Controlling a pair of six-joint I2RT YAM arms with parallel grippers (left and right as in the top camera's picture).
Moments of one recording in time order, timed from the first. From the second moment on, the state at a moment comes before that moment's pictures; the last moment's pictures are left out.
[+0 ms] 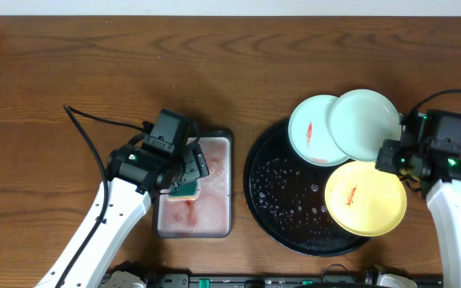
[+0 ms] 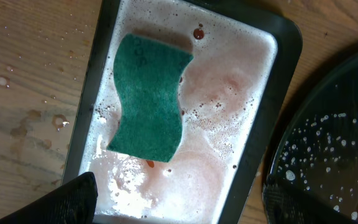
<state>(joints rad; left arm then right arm) -0.39 1.24 1.02 -1.02 -0.03 -0.69 -0.20 1.23 0.87 -0.73 -0.12 0.07</state>
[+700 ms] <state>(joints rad) -0.39 1.24 1.02 -1.02 -0.03 -0.69 -0.42 1.26 0.87 -0.65 -0.09 0.28</state>
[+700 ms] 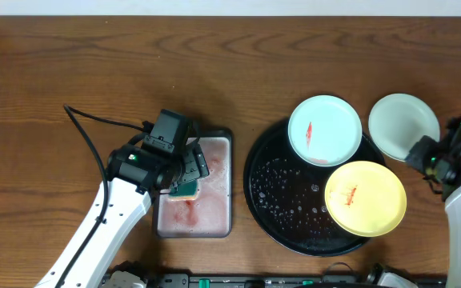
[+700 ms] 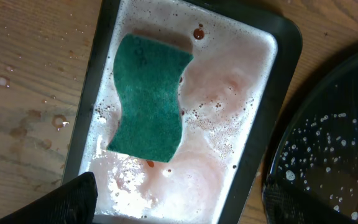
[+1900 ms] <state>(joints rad) -0.39 1.24 1.02 -1.02 -0.03 -0.69 -0.59 1.63 0.87 -0.37 -0.11 0.29</state>
